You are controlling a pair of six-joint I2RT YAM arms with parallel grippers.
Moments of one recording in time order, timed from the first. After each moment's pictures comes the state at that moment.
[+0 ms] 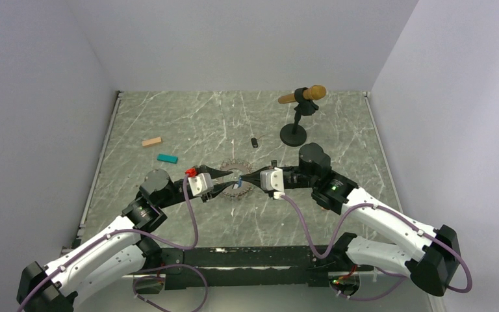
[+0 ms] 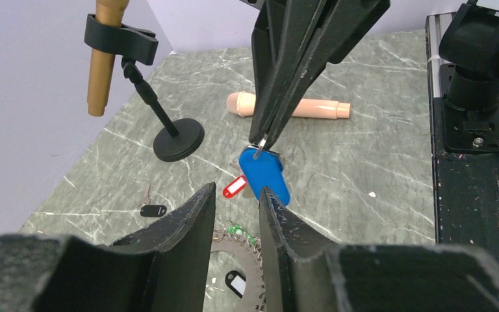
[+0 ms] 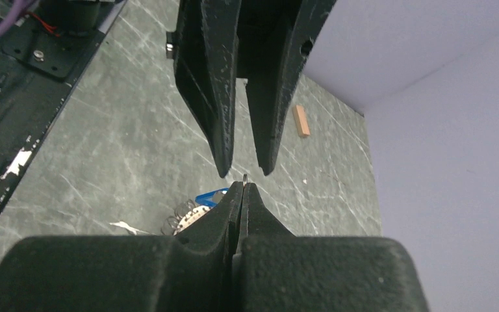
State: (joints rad) left arm -0.71 0.72 0.46 0.32 0.52 0.27; right arm 0.80 1.01 0.78 0.05 -0.76 -0.79
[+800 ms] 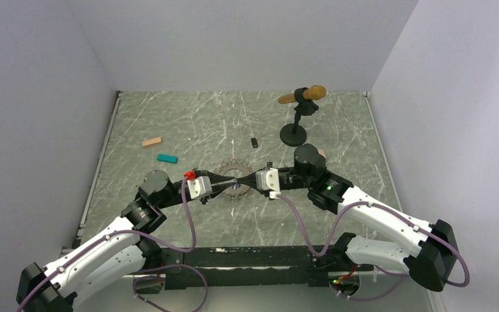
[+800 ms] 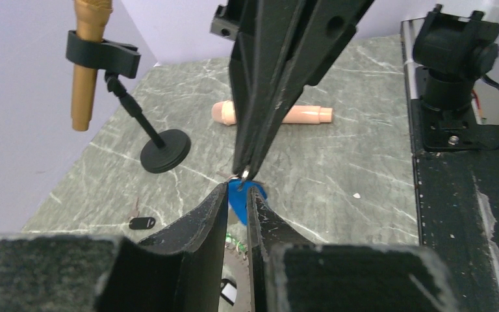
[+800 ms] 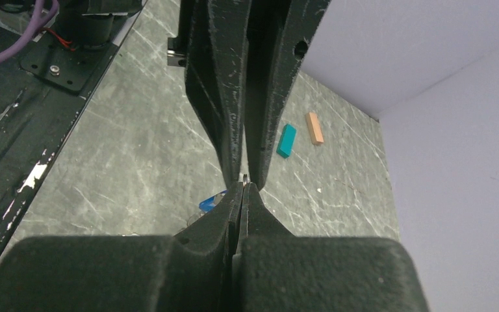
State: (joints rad) left arm -0.72 0.71 0.46 0.32 0.58 0.27; right arm 0.84 1.05 0.78 0.10 -0.75 -0.73
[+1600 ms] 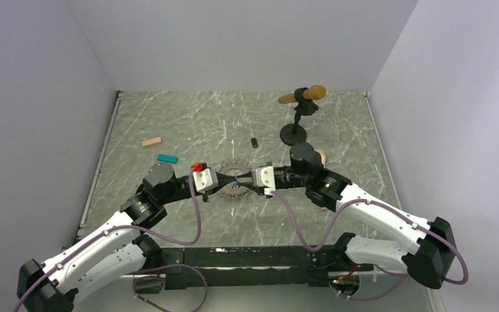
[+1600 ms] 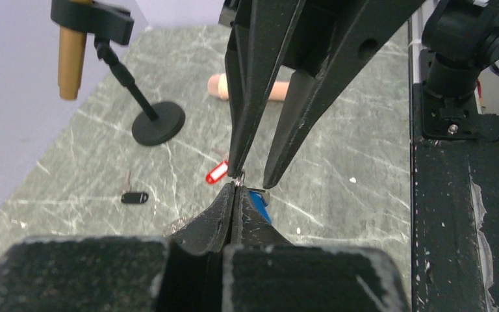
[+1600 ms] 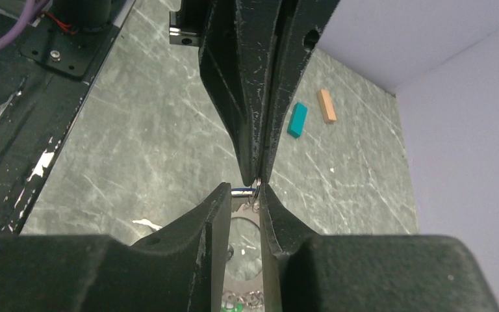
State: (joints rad) left arm -0.72 0.75 0.55 0.17 0.53 0.27; right arm 0.84 1.07 0.81 0.02 -0.71 -0.73
